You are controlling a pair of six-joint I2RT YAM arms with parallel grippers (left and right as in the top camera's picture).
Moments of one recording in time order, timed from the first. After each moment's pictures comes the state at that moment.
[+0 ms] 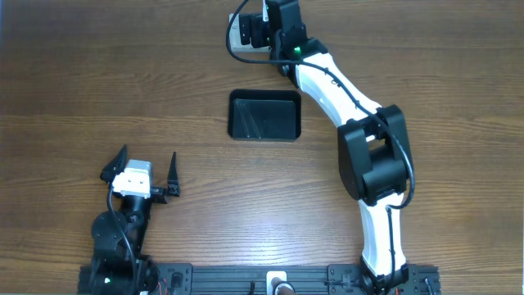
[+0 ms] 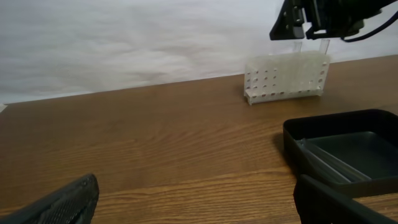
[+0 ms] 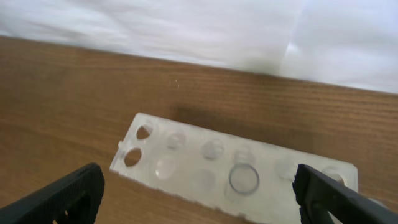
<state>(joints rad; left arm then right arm) -0.07 0.04 0.01 -0.07 0.02 0.09 0.41 2.24 1.78 -0.07 0.04 0.18</state>
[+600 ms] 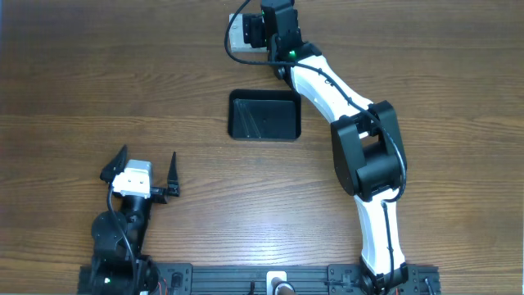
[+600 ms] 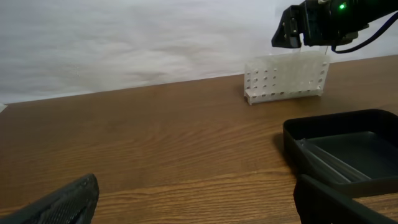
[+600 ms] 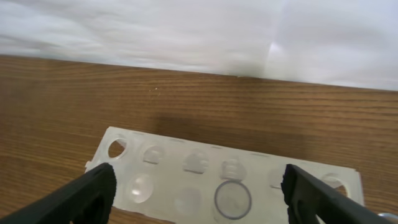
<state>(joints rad) -0.07 0.04 0.01 -0.07 0.02 0.09 0.41 2.28 1.78 -0.02 0.13 0.21</state>
